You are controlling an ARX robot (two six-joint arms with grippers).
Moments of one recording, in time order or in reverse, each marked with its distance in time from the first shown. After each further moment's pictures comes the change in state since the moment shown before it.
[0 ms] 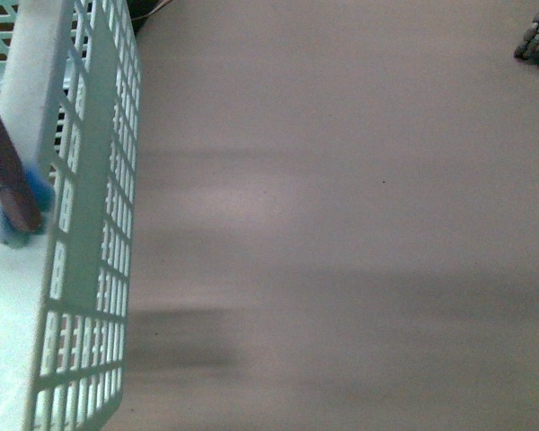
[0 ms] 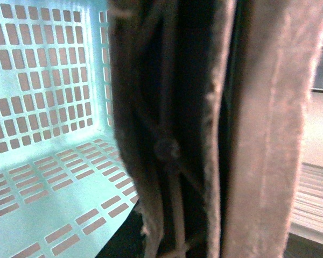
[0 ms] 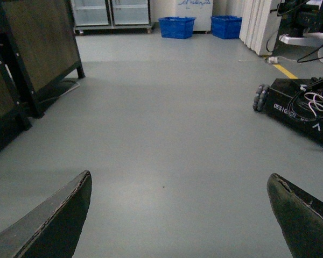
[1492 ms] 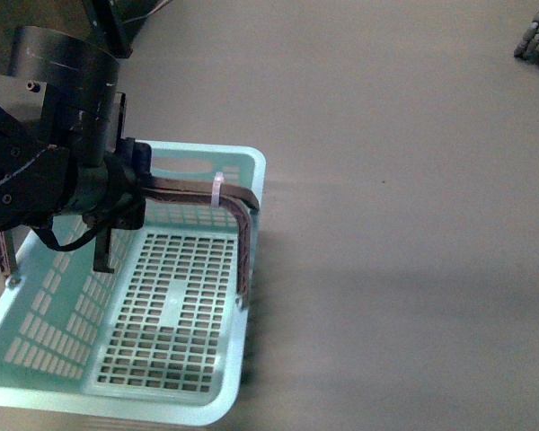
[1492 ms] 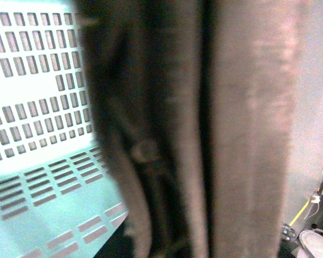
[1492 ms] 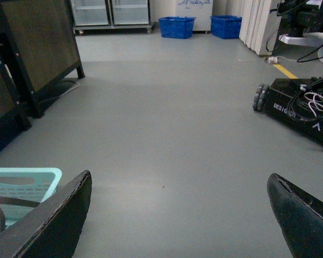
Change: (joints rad) left arm 0.123 1.416 0.212 0.825 0.310 0.120; right arm 0.000 0.000 0.000 0.000 0.000 0.000
